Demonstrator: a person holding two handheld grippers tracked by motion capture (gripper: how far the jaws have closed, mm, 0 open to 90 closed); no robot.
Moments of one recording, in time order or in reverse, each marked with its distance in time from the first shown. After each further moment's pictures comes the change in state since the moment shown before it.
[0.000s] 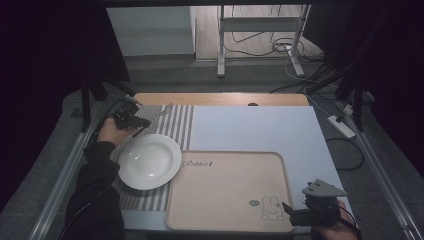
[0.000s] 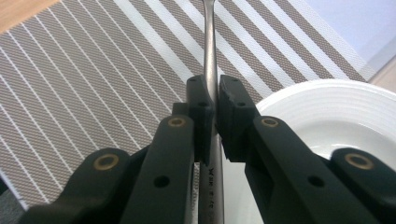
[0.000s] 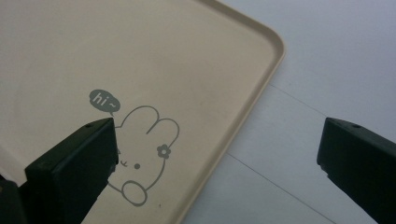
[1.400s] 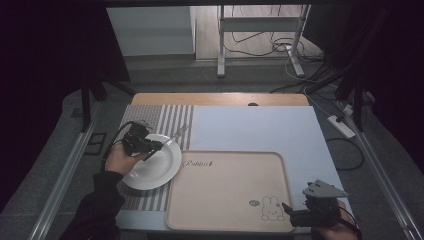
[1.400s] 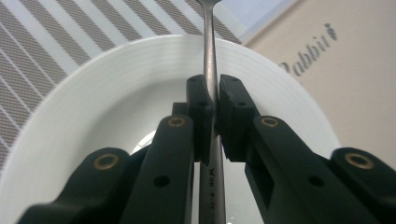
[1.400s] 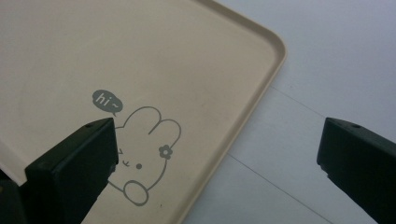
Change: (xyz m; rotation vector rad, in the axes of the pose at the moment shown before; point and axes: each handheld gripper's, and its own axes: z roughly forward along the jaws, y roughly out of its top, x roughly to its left) left arm -0.095 -0.035 -0.005 -0.035 -0.080 0.015; right arm 0.001 0.000 -0.002 -0.008 0.007 -0.009
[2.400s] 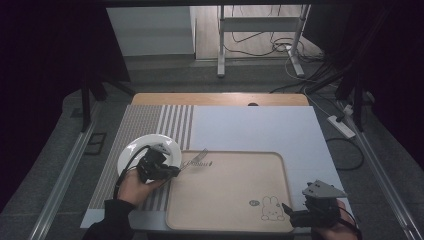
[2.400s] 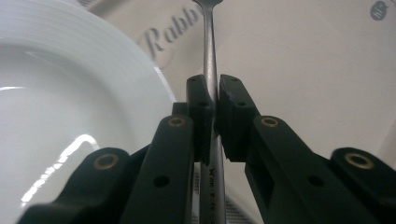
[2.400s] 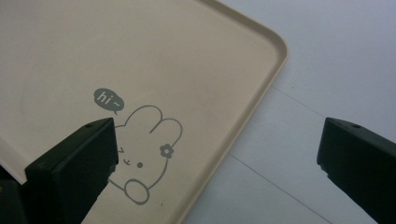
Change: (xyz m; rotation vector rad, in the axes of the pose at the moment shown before) left arm -0.095 -0.020 0.015 0.038 -0.113 0.036; right arm 0.000 0.000 0.000 0.001 0.004 -0.011
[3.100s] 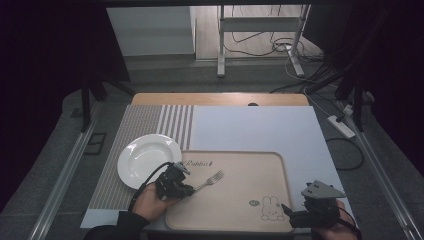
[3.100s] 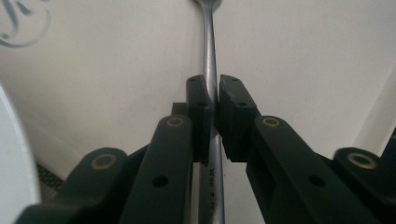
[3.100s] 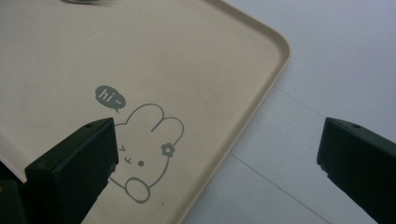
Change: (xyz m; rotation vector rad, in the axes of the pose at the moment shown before) left arm -0.041 -0.003 0.044 0.143 -0.044 0.071; right arm 0.001 0.000 0.001 0.005 0.004 -0.017
